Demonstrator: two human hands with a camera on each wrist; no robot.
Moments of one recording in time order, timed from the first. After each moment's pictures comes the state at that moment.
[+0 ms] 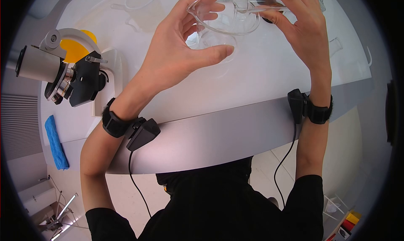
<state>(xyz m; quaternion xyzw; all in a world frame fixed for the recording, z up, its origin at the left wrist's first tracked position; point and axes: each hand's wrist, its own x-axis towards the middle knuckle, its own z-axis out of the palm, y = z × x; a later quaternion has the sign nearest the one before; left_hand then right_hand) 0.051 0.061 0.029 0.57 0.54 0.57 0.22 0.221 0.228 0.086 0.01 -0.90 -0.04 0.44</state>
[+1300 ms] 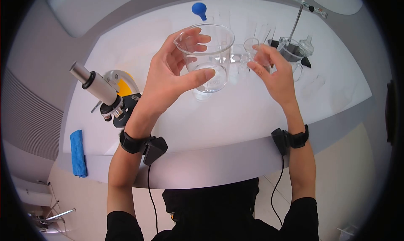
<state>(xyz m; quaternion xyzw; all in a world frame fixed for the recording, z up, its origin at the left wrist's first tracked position) 0.053 0.050 0.127 0.55 0.55 0.60 0.17 0.233 0.237 0.077 -0.11 -0.84 0.27 0.45</state>
